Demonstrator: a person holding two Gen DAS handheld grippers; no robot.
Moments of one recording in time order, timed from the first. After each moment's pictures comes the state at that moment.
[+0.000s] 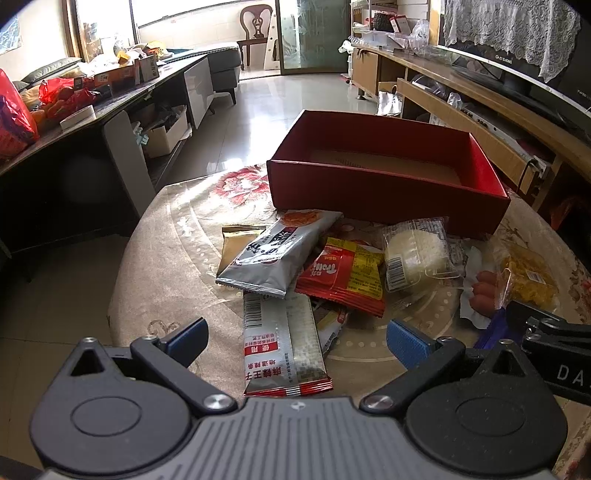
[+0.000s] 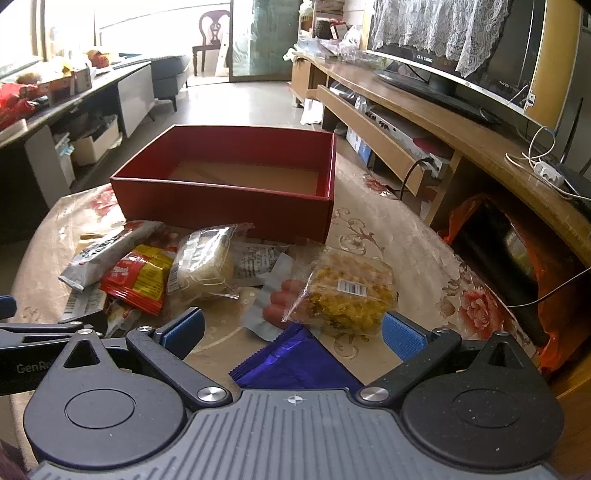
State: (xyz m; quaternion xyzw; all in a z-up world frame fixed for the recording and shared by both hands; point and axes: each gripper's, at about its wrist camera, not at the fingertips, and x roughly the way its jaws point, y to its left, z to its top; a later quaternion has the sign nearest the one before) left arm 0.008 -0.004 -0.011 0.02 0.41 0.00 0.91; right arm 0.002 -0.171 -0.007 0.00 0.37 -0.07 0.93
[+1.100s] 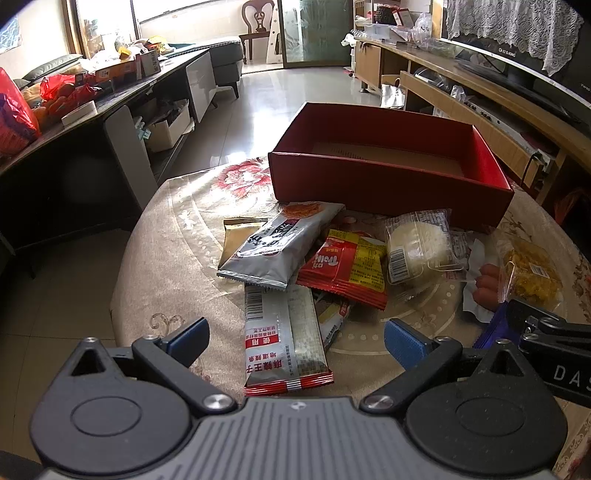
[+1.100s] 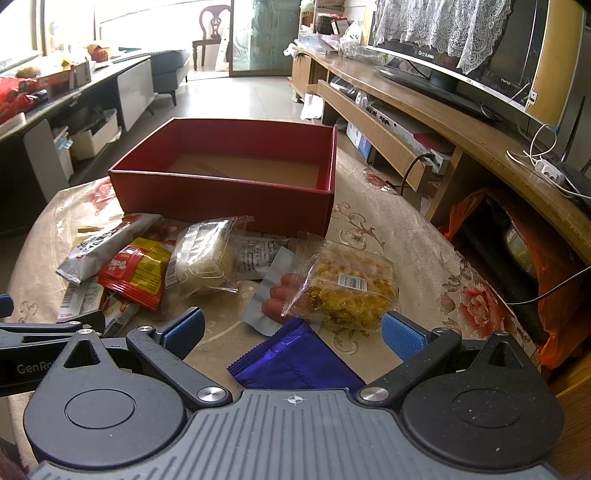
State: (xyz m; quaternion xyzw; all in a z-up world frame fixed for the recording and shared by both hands) left arm 0.008 -0.006 -0.013 0.02 0.42 0.01 0.91; right arm 0.002 -0.170 -0.010 0.00 0.37 -0.07 0.93
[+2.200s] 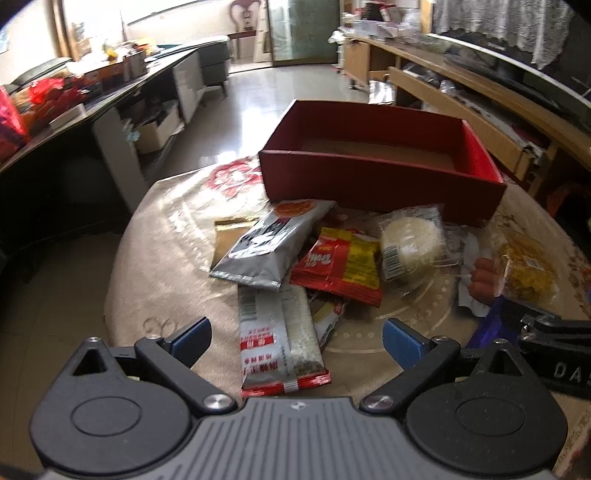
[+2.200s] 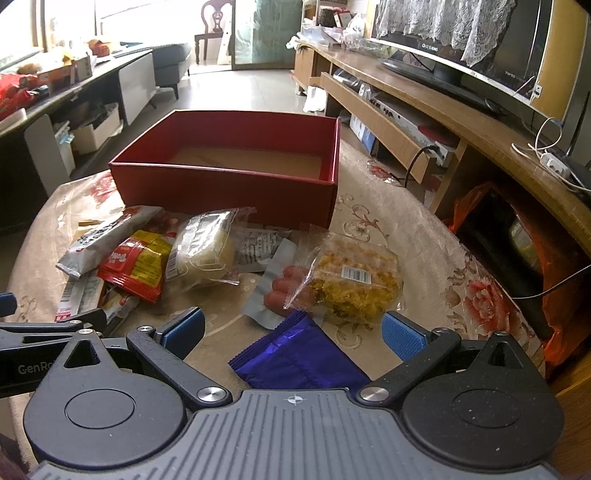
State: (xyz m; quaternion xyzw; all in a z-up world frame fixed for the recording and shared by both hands) left arm 0.010 -0.003 -0.013 0.03 0.42 -0.02 0.91; right arm 0.005 -0.174 -0.013 0.00 0.38 -0.05 0.92
